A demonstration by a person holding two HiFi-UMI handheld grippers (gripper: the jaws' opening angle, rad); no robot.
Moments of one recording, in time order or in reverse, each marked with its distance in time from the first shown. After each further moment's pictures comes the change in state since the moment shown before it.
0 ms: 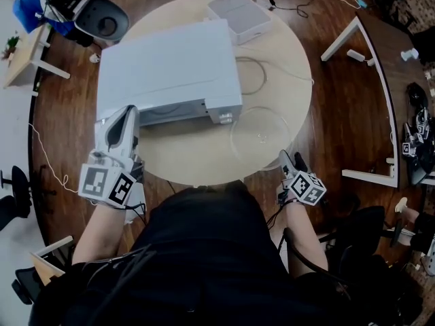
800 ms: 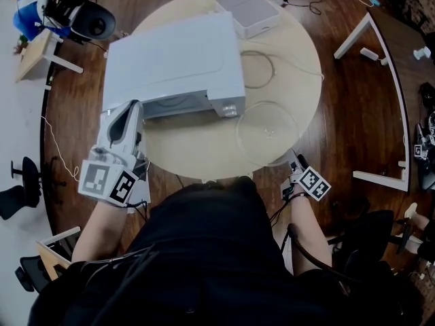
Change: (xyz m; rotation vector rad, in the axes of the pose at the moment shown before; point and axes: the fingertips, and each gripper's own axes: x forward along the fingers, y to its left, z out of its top) left arm -0.008 -0.025 0.012 0.063 0.022 0.014; right arm 0.022 -0.050 -0.048 0.280 0.047 0.014
